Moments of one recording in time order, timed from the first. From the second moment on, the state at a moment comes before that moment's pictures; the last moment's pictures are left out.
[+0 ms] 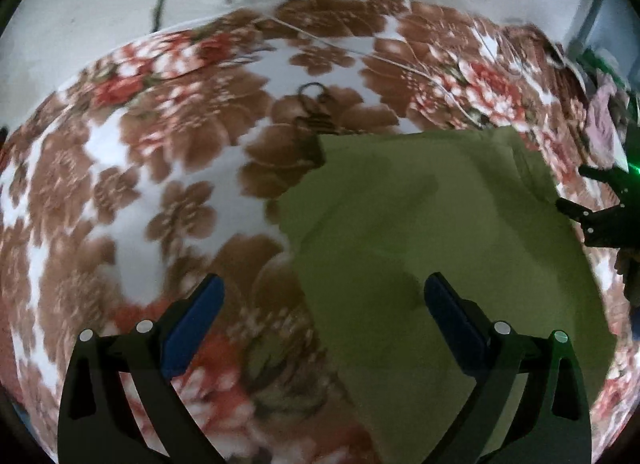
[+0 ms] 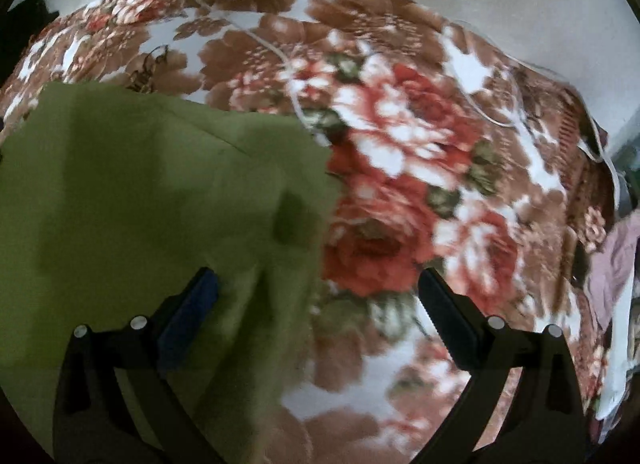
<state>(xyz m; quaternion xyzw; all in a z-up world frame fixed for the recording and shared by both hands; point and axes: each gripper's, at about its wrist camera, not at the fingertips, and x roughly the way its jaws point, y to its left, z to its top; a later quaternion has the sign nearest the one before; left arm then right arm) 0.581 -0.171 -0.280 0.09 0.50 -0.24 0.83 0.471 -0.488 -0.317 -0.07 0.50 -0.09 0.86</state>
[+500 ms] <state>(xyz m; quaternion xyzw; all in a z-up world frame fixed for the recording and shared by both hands) 0.478 -0.094 -0.334 -0.17 0.61 -0.30 0.71 0.361 -0.525 -0.336 0.31 0.53 0.03 0.79</state>
